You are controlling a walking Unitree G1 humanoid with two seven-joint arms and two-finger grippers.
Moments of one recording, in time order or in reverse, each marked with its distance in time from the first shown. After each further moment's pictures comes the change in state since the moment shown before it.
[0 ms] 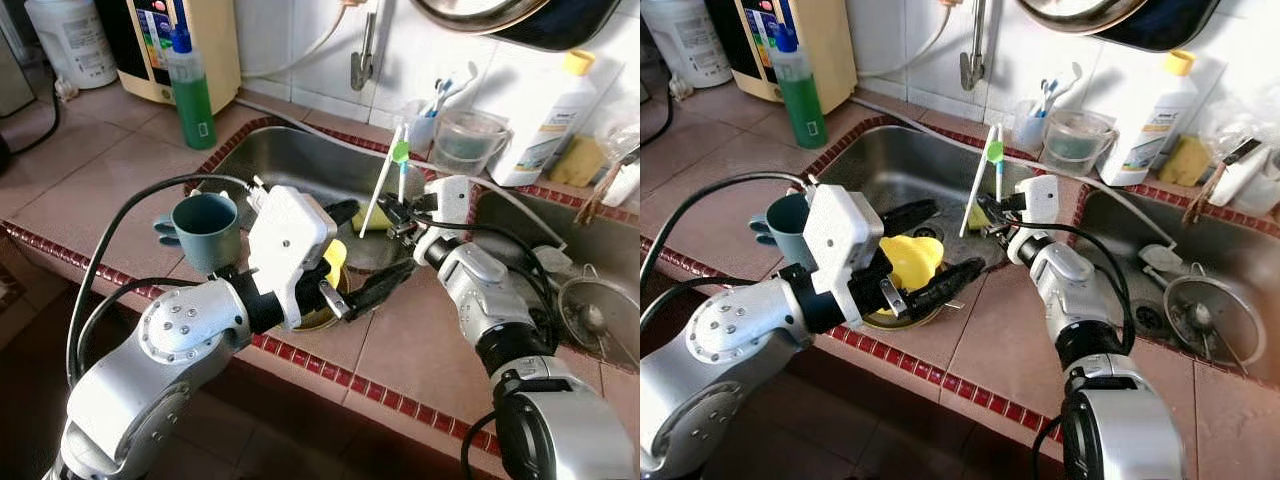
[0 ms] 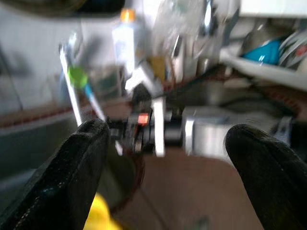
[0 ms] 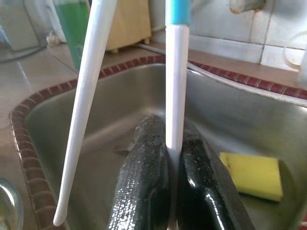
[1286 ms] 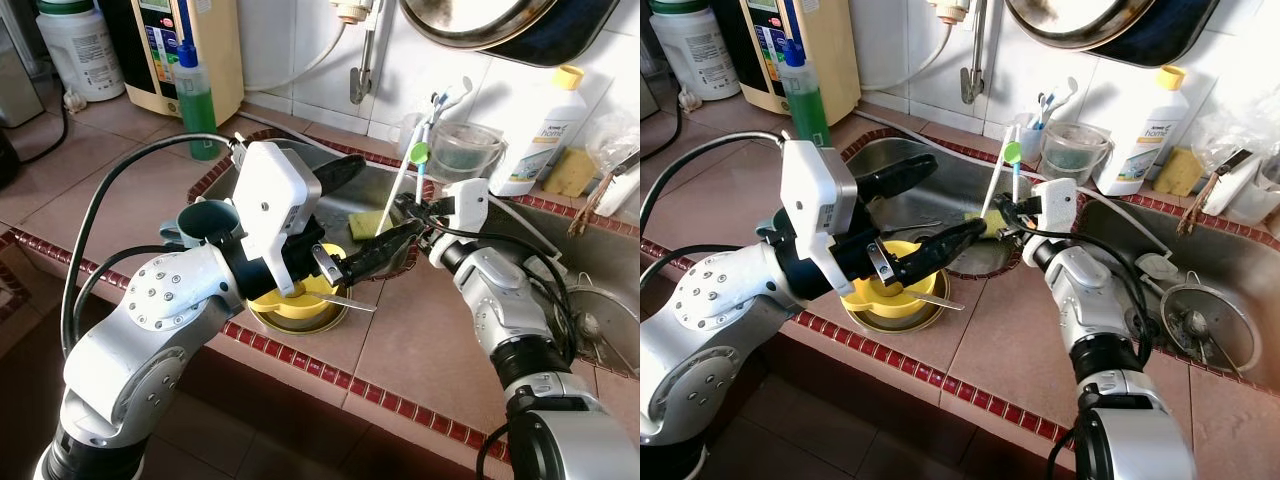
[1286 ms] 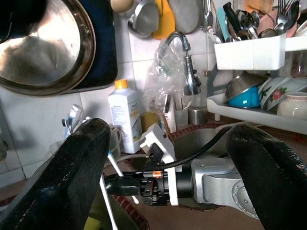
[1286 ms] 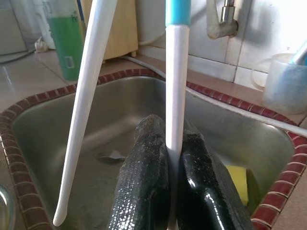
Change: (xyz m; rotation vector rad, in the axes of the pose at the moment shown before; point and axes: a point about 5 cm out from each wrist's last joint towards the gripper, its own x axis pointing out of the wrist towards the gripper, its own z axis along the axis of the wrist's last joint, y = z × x) left arm 0.005 0.012 0.039 0.063 -0.201 -0.071; right arm -0.015 -0.014 -0.001 -0.039 0.002 -0.055
